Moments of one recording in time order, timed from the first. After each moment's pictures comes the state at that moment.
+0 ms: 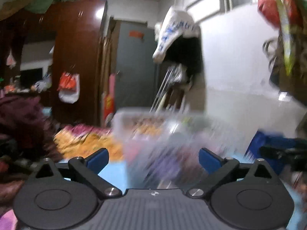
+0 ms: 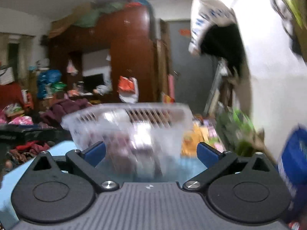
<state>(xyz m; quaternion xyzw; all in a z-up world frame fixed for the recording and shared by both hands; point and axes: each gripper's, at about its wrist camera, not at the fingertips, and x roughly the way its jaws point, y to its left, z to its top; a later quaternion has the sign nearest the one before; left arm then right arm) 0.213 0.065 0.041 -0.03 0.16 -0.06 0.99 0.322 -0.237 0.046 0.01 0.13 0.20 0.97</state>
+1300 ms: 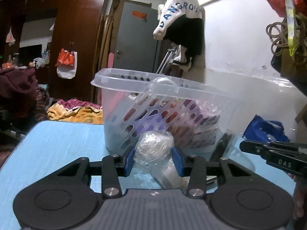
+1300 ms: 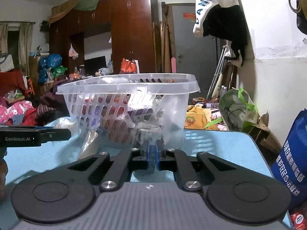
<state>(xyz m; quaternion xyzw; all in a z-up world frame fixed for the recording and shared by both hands) 0.216 0.029 -0.002 -0.07 0.19 -0.08 0.98 0.341 -0.226 0.021 -0.01 0.17 0.21 0.96</state>
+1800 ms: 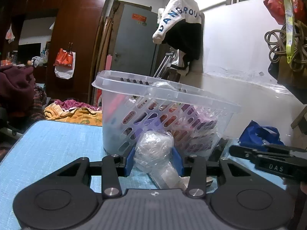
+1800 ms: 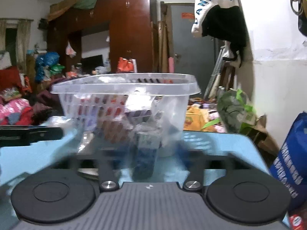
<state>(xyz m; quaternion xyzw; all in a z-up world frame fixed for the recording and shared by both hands) 0.217 0.036 -0.003 -0.09 0.18 -0.09 0.98 0.354 -0.217 0.022 -0.03 0.17 0.19 0.97</state>
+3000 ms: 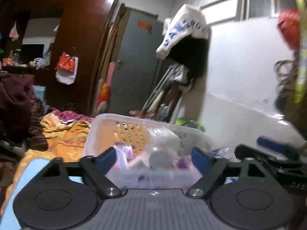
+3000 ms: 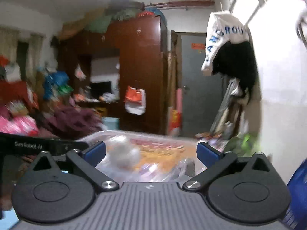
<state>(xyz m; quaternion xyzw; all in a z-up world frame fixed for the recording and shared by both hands) 0.258 0.050 0.077 -0.12 0.16 -0.09 0.98 0.343 -0.208 0.105 -0.01 0.08 0.24 0.97</state>
